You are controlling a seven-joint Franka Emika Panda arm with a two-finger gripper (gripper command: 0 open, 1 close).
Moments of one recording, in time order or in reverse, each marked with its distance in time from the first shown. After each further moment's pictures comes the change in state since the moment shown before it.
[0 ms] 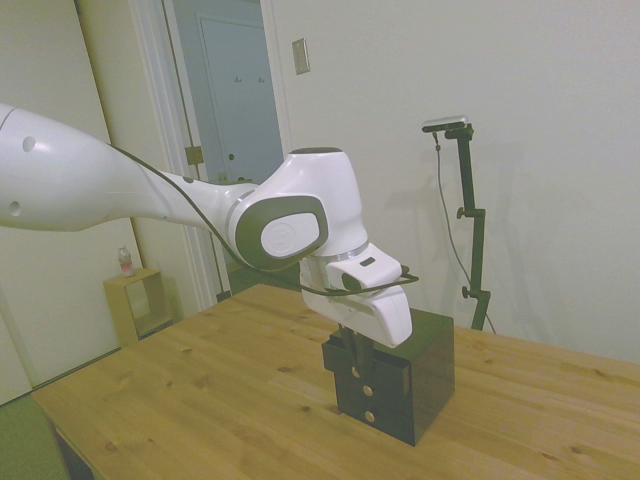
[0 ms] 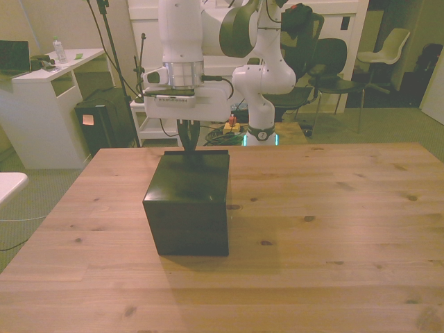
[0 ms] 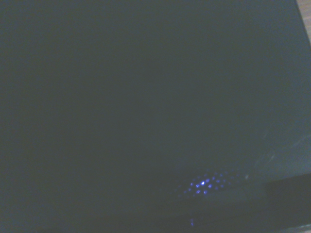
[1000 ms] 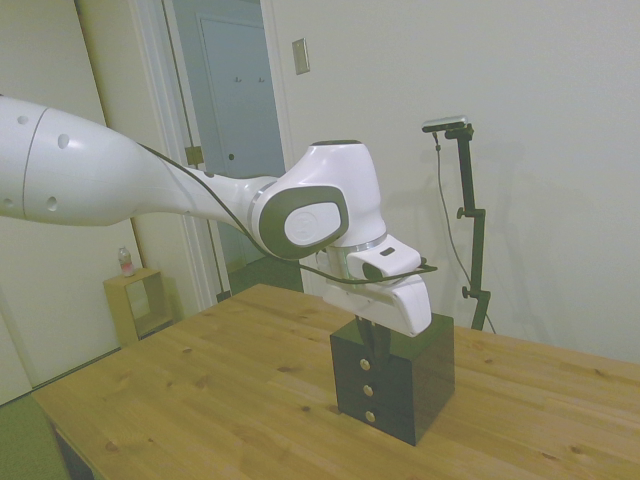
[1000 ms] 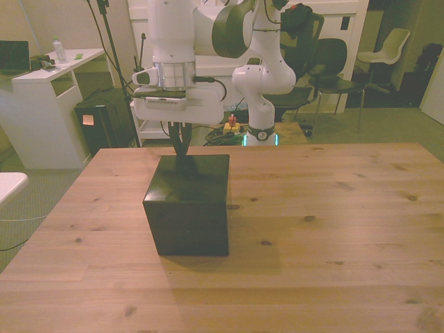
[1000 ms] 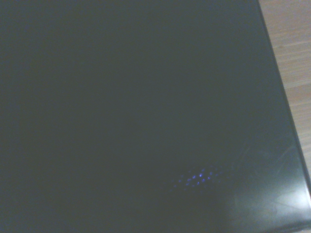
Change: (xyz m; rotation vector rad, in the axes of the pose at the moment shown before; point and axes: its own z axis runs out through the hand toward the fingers) arm 0.024 -0.012 -0.003 -0.014 0.004 -0.012
